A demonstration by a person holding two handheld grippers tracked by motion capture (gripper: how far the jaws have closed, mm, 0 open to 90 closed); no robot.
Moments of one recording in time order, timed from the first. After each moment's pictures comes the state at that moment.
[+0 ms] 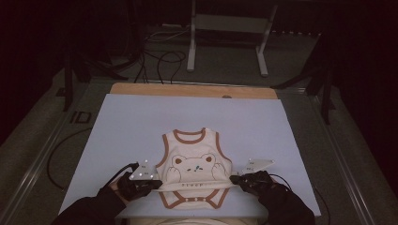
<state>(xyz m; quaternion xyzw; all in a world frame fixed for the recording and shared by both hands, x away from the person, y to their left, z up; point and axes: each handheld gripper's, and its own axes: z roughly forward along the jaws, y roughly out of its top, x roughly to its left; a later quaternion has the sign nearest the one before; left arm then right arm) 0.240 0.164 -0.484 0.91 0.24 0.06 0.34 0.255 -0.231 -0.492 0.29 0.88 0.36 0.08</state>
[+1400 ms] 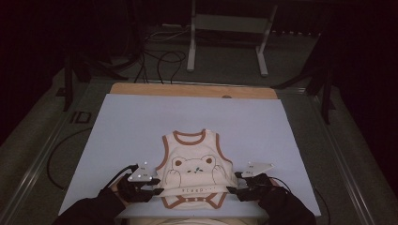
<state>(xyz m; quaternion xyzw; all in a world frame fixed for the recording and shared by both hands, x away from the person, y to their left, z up) 0.241 0.168 -0.490 0.90 0.24 0.05 0.36 0.251 -0.232 -0.501 0.28 0.88 0.37 0.09</state>
